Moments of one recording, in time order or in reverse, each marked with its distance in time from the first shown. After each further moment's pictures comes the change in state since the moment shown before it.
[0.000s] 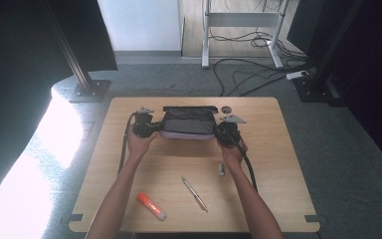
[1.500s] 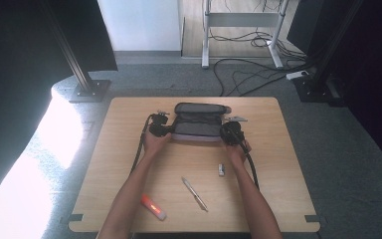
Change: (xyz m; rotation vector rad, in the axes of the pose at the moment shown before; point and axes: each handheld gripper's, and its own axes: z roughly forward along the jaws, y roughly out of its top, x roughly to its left) left arm 0.000 -0.006 0.087 0.143 0.034 -0.023; right arm -0.036 -0.021 0.040 0.136 -0.083 0.054
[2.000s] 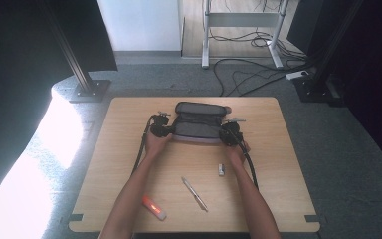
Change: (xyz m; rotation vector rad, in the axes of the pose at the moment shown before) left arm -0.001 -0.003 0.010 0.012 0.052 0.003; right arm -0.001 -0.005 0.012 0.058 -0.002 0.015
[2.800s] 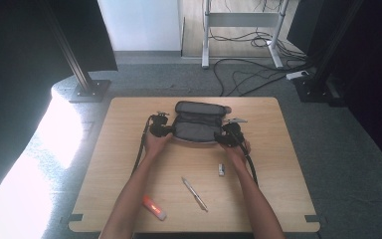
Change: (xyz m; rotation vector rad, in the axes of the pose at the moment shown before) left arm 0.005 -0.001 0.002 -0.003 -0.011 -0.041; right arm 0.002 0.000 -0.013 -0.023 0.046 -0.011
